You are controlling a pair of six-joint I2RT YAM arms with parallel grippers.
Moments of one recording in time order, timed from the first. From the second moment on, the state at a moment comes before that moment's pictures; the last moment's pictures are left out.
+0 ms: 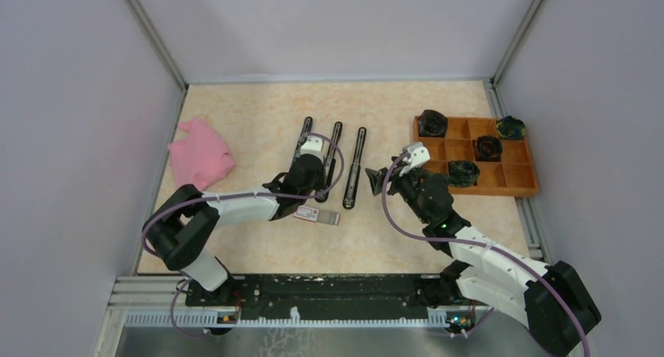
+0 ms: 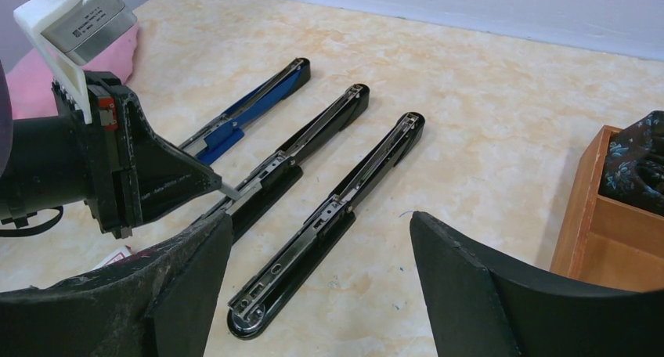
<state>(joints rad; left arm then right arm) -0.82 1.60 0.76 0.34 -0.45 -0.37 0.61 0.92 0.32 0.58 0.10 0.11</state>
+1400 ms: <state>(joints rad) -0.86 1.69 0.88 0.10 -0.52 -0.50 0.61 0.92 0.32 0.58 0.08 0.11</state>
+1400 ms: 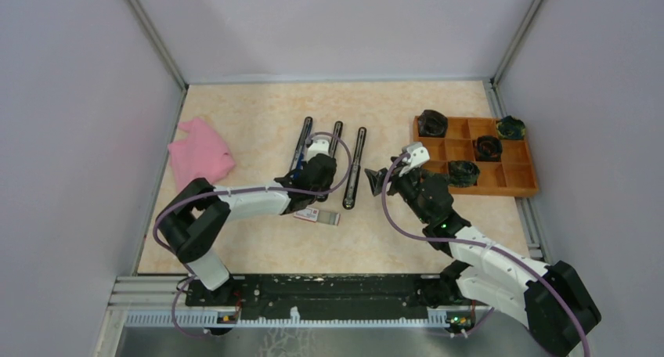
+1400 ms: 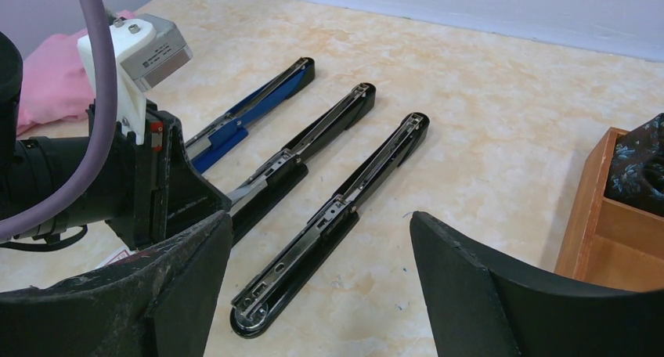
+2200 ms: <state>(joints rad) -0.86 1.54 0.85 0.00 -0.46 -0.57 0.61 0.93 0.32 0.55 0.04 0.12</state>
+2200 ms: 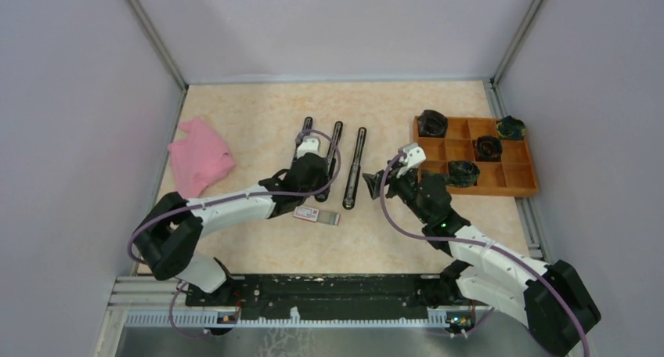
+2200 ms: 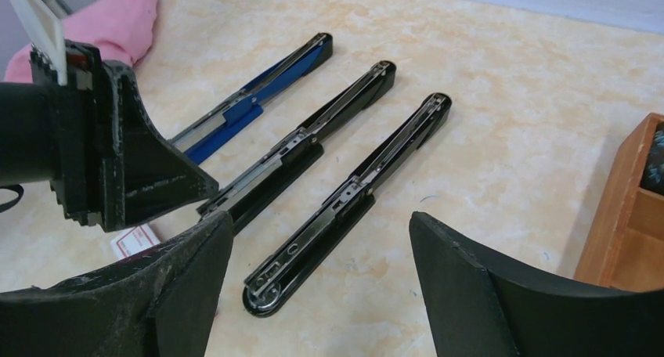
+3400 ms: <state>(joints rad) -0.96 1.59 0.91 -0.32 -0.23 -0.74 0.61 0.93 0.31 0.42 0.03 0.17</state>
